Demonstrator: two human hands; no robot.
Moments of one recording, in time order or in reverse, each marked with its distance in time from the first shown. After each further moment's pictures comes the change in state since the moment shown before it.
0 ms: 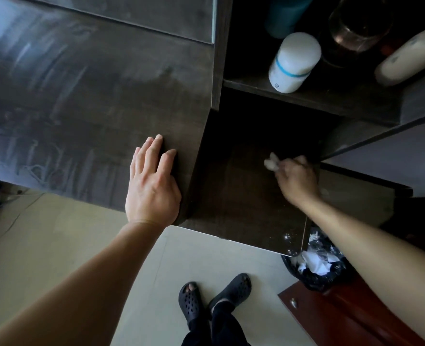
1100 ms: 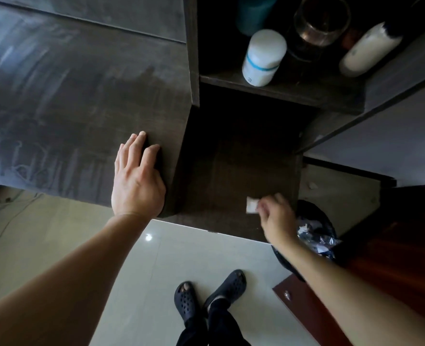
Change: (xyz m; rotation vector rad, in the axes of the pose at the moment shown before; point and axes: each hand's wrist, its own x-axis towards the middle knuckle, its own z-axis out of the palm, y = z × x) left_hand 0.000 0.000 0.000 -0.018 0.019 -0.008; right_hand -0.097 0.010 0.039 0.111 0.011 0.043
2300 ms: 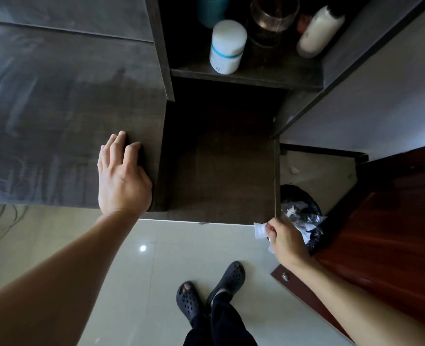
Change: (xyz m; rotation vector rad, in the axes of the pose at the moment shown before) left_hand -0.002 -0.001 0.000 -0.041 -0.007 0.005; right_hand -0.096 0.033 -0.013 -0.026 -0.102 0.178
